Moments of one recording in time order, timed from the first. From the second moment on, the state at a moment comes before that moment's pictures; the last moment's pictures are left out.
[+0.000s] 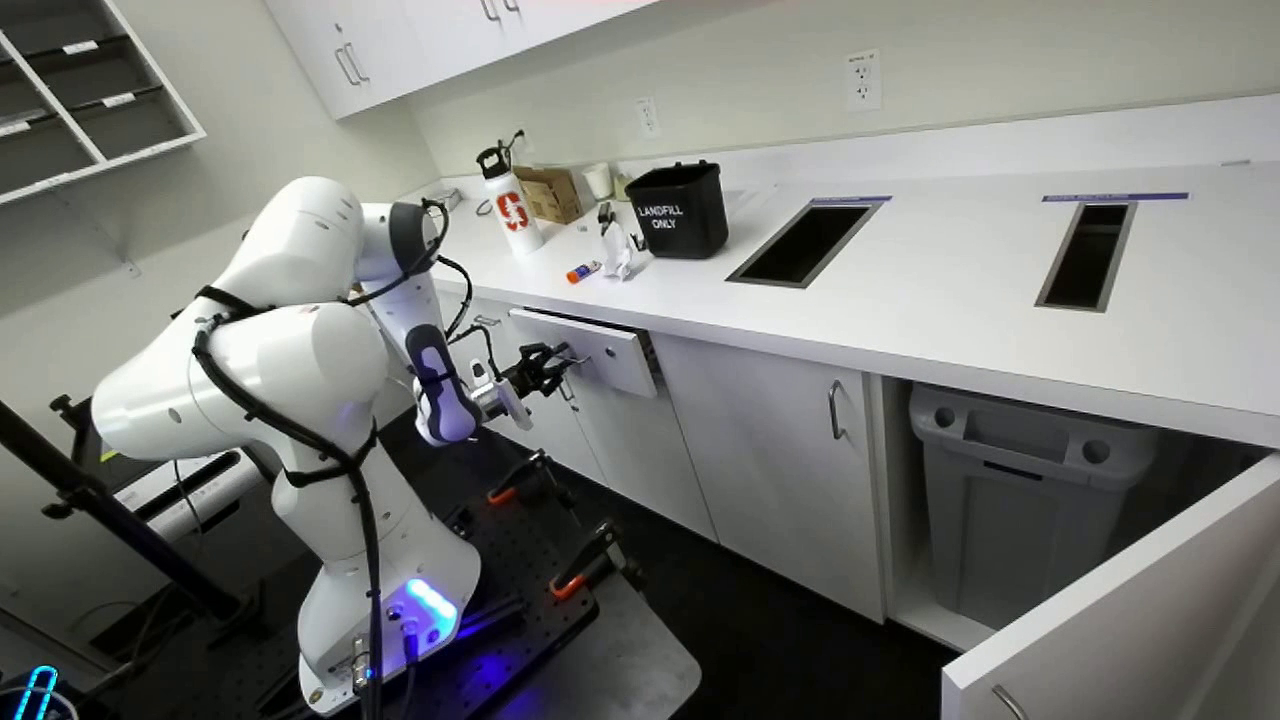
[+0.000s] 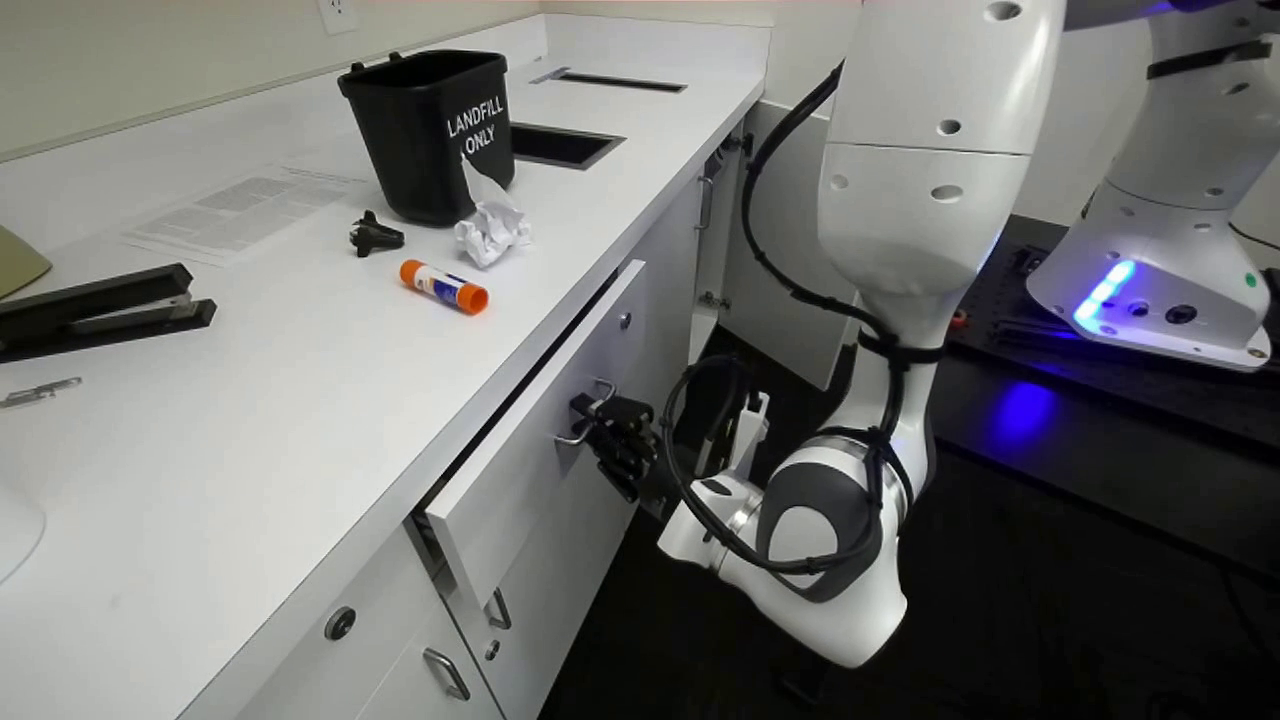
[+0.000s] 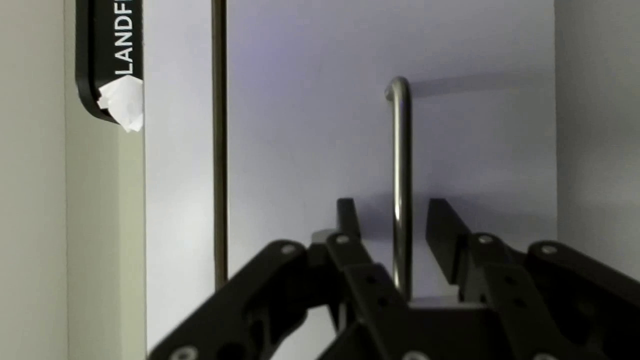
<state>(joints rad) 0.97 1.25 0.26 -1.71 -2.00 1.41 1.32</state>
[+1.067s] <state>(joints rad) 1.04 1.32 0.41 -1.70 -1.79 1.17 1.38</state>
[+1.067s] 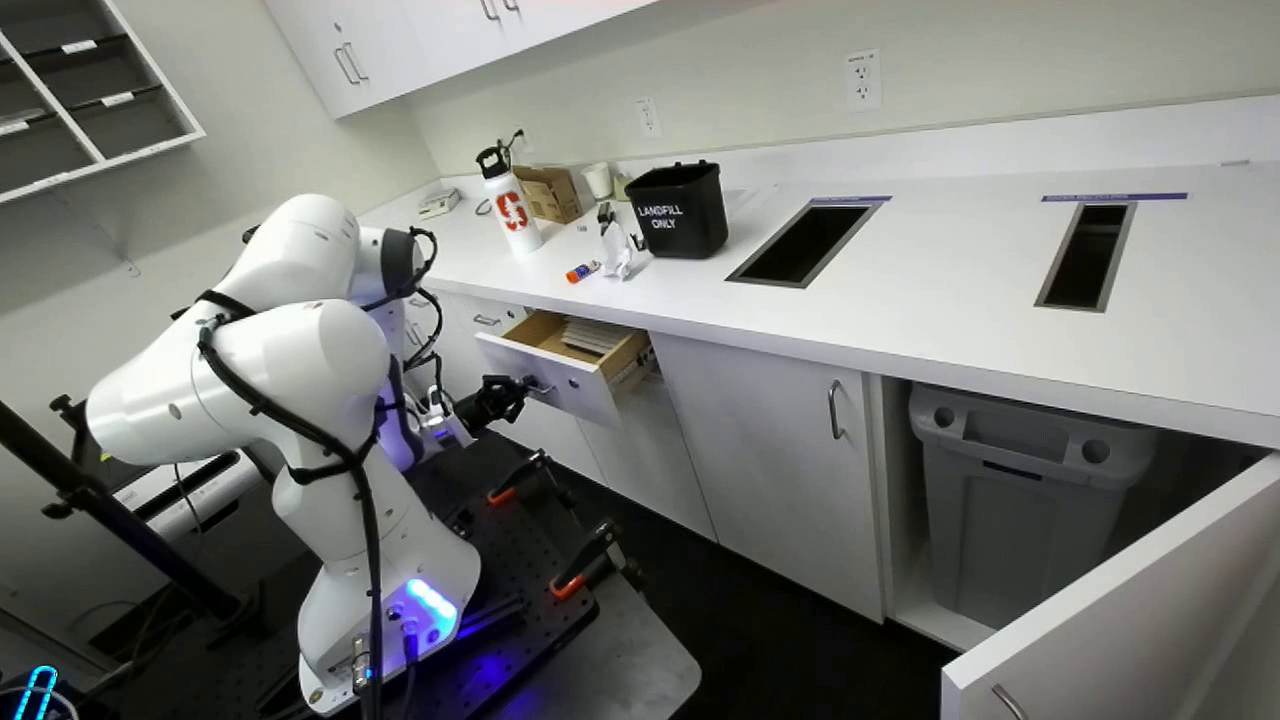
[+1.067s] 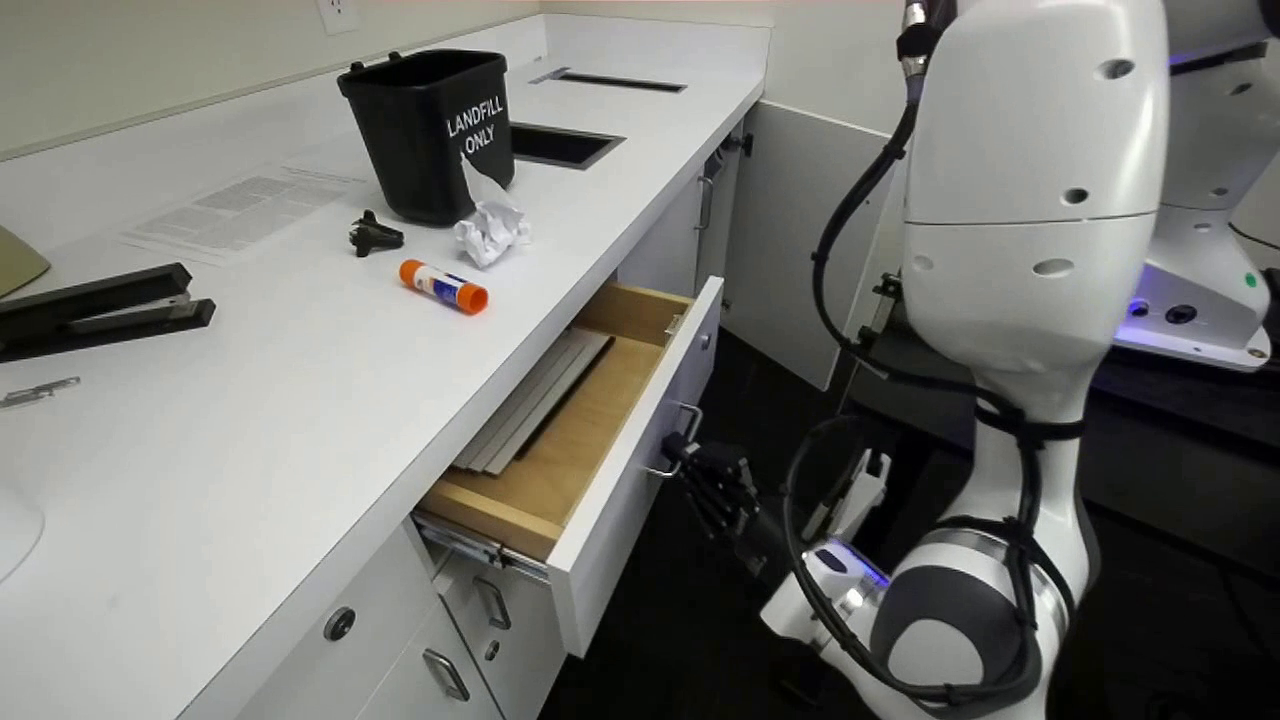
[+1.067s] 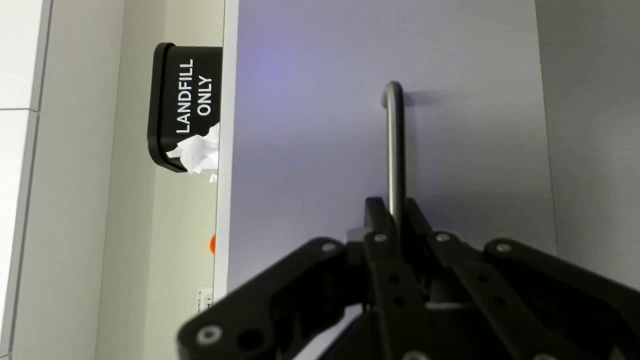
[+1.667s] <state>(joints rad) 1.18 1.33 0.43 -1.69 -1.57 1.12 1.45</state>
